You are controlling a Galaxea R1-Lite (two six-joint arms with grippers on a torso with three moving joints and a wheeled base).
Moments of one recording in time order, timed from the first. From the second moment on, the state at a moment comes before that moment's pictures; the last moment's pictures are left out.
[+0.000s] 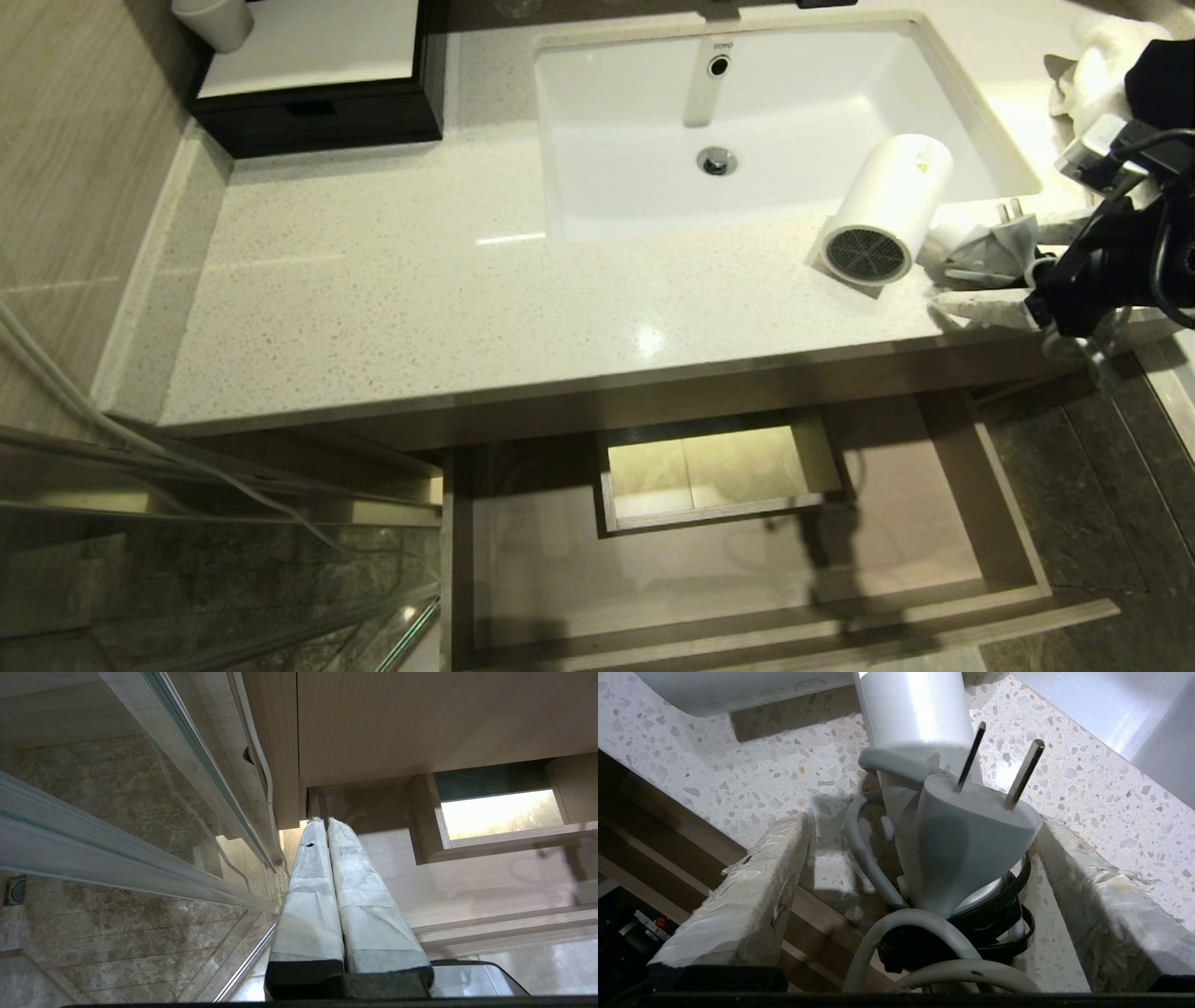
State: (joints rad) left arm 0.00 0.00 0.00 0.00 0.00 0.00; right arm -0.08 1.53 -1.24 0.10 0.49 -0.67
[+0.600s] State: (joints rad) left arm 0.00 0.00 0.00 0.00 0.00 0.00; right arm -0.08 1.53 -1.23 0.08 0.49 -0.68
